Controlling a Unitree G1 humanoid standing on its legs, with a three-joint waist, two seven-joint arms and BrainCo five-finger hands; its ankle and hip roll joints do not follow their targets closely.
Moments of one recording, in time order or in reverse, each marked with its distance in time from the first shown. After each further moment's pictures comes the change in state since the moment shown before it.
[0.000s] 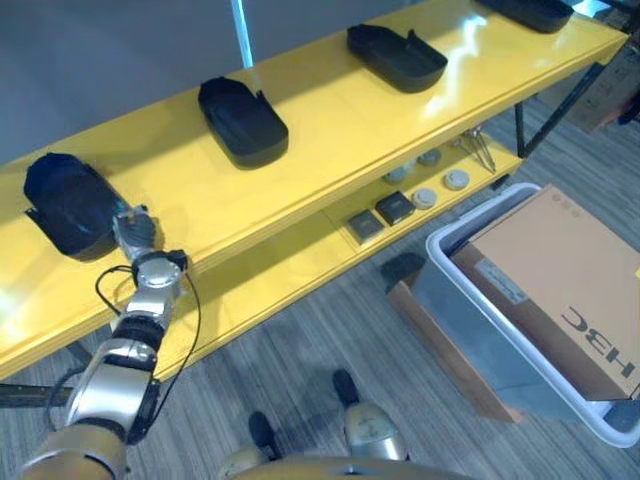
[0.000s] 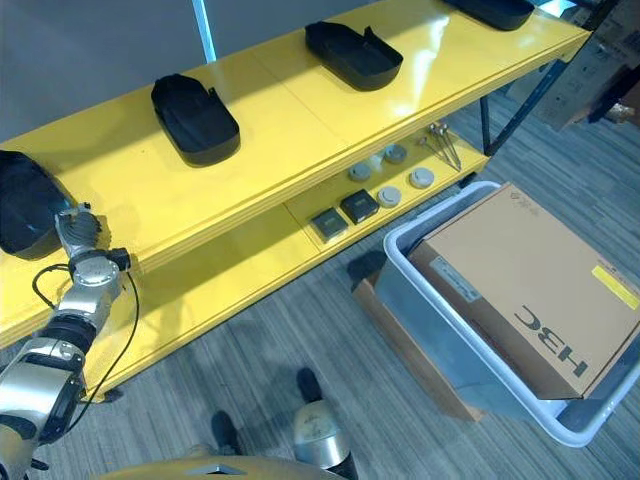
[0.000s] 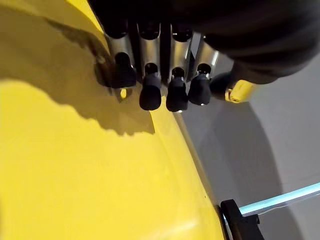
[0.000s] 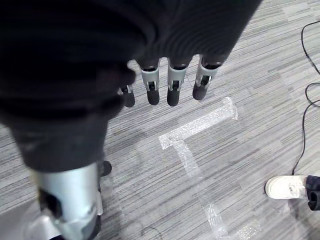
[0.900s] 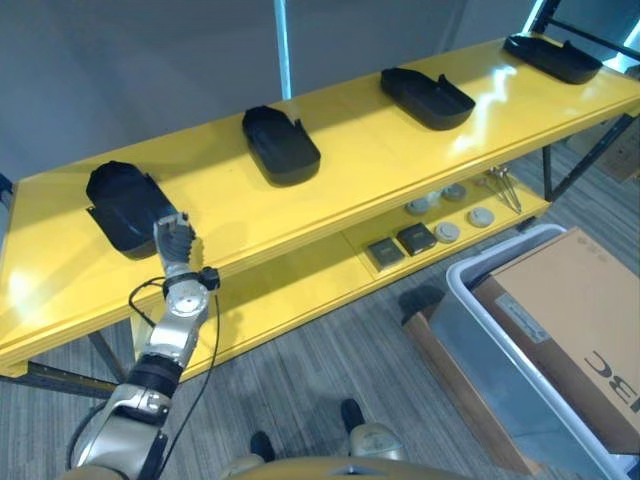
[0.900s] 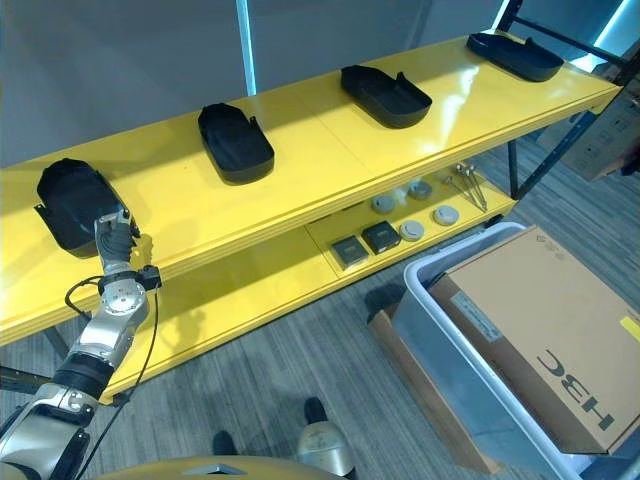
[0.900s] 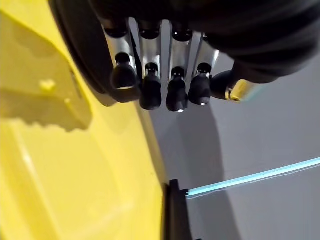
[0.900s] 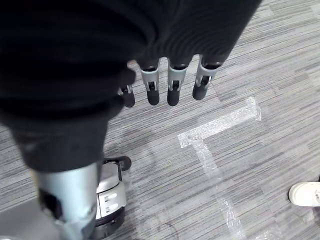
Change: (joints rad) left arm 0.249 -0.101 -0.040 -0.383 0.081 0.009 -0.018; right arm 0.048 0.051 -0.042 0.002 0.000 -0.006 -0.026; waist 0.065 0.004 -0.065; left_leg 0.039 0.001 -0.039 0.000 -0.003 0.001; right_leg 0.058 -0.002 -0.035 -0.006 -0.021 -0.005
